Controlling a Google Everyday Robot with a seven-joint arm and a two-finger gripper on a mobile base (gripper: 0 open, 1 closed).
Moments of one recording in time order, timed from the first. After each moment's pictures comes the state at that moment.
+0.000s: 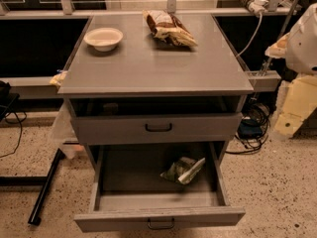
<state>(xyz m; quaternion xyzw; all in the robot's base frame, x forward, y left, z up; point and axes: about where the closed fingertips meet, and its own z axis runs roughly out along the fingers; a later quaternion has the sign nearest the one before) 0.438 -0.217 0.976 -0.60 0.78 -0.03 0.16</state>
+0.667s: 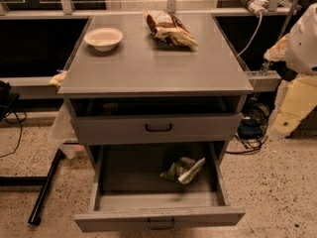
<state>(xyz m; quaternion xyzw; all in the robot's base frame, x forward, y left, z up) 0.438 -0.217 0.976 -0.60 0.78 -0.03 0.16</state>
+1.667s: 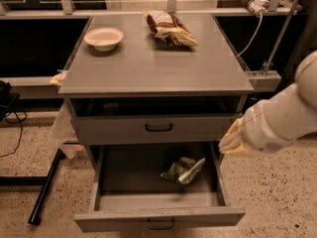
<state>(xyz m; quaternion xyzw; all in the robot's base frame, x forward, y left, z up) 0.439 -0.182 0.817 -0.65 0.72 0.04 0.22</state>
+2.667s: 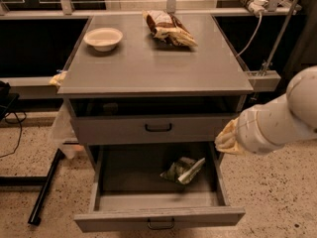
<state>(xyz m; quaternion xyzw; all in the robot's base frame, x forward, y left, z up) 0.464 -0.179 0.795 -0.67 0.69 0.00 0.26</state>
